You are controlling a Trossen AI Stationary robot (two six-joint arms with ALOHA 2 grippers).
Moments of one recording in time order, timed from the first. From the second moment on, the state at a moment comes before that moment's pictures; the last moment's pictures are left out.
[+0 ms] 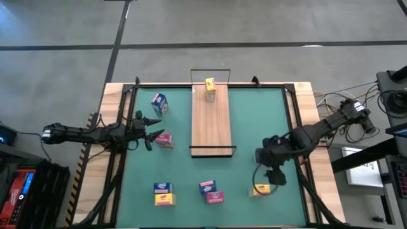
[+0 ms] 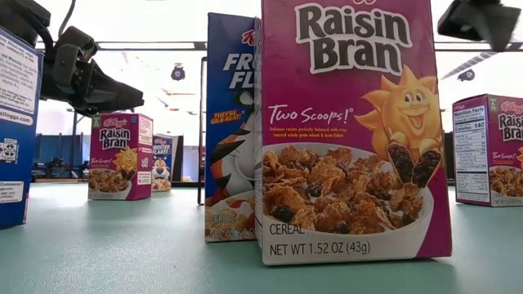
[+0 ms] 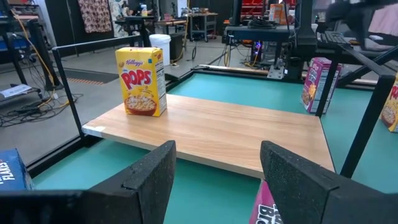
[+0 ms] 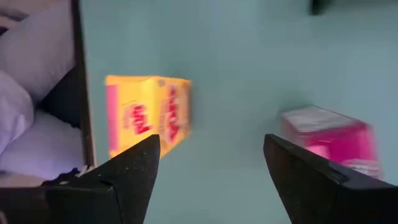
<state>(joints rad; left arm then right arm) -0.05 0.20 0.03 0.07 -0.43 -0.05 0.48 1.25 1.14 -1.07 -0.14 0.53</state>
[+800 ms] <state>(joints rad) -0.05 0.21 0.03 0.07 -0.43 -0.05 0.71 1.34 1.00 -0.73 -0.02 0.65</state>
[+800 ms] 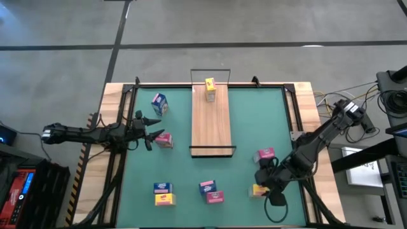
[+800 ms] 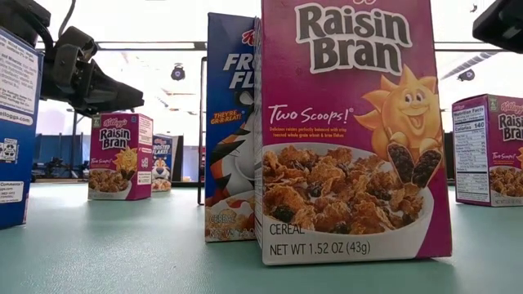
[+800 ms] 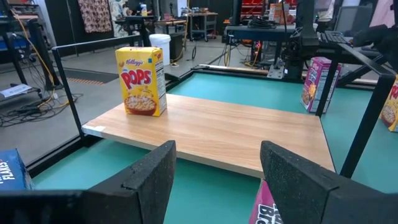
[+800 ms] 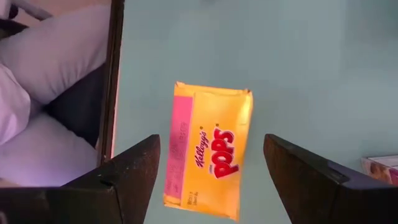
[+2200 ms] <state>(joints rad) -0.05 0.21 0.03 0.07 -0.43 -0.05 0.71 1.39 1.01 -0.72 0.04 0.76</state>
